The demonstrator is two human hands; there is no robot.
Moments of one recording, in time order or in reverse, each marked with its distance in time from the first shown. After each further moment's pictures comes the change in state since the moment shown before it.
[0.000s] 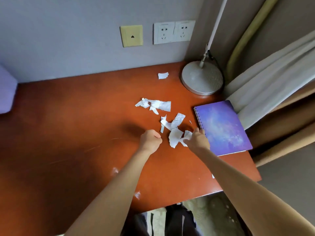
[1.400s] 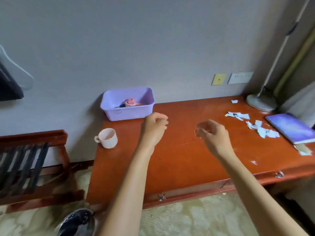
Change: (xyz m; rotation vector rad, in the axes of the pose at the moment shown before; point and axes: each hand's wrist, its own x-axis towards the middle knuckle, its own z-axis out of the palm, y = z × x) left_hand -0.308 -0.336 -0.416 -0.500 0.322 0.469; right_hand -0.478 -0.360 0.172 0.583 0.434 -0.534
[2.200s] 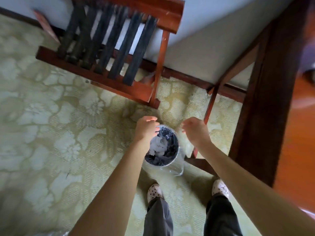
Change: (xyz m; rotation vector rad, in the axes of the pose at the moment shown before) left_hand 0.031 -0.490 -0.409 -0.349 0.466 -0.906; right_hand -0.134 0.003 0.650 -0.276 -0.877 0.251
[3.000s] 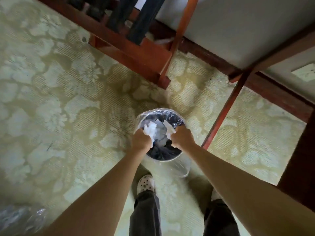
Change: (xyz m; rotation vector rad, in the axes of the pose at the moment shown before) left_hand 0.126 -0.144 -0.002 0.435 0.194 -0.175; right_hand 0.094 0.072 0.126 -0.479 -0.307 0.099
